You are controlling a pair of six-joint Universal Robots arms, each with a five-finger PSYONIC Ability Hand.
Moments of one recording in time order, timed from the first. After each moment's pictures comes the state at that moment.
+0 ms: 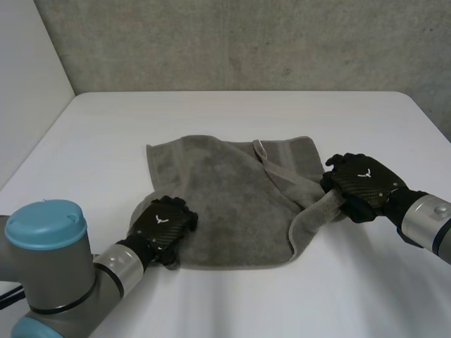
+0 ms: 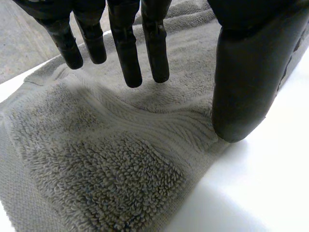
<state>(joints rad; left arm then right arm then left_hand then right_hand) 4.27 -1.98 -1.93 3.48 -1.33 3.43 1.60 -1.33 1.82 -0.07 0.87 2.57 0.60 0.59 0.22 0.23 0.43 1.29 1.26 0.22 0.25 1.13</state>
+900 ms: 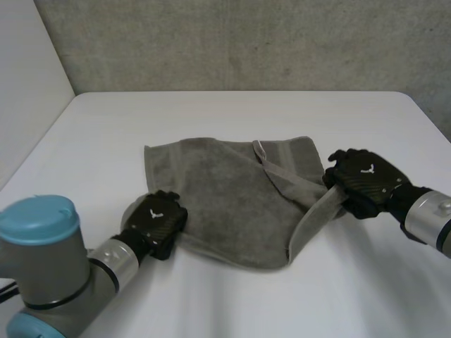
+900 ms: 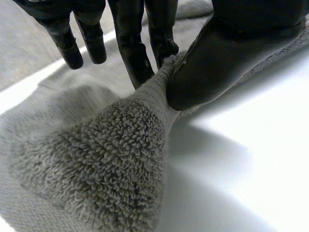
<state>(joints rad) 4.29 -1.95 -1.93 3.48 -1.33 3.45 1.59 -1.35 1.81 -0.05 0.87 2.57 1.30 1.29 0.22 0.23 1.15 1.29 1.26 0.22 0.25 1.13</state>
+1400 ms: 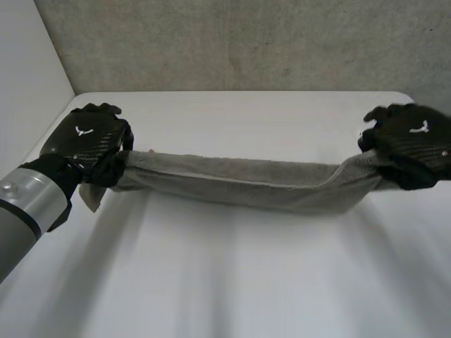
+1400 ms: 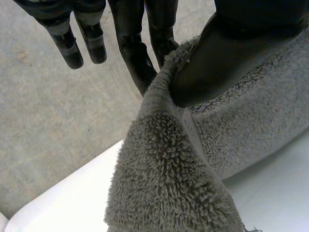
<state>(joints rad) 4.46 -1.53 -1.81 3.21 -1.31 3.39 1.46 -1.62 1.67 0.32 0.78 2.41 1.30 1.29 0.22 0.23 1.15 1.29 1.29 0.22 0.25 1.13</state>
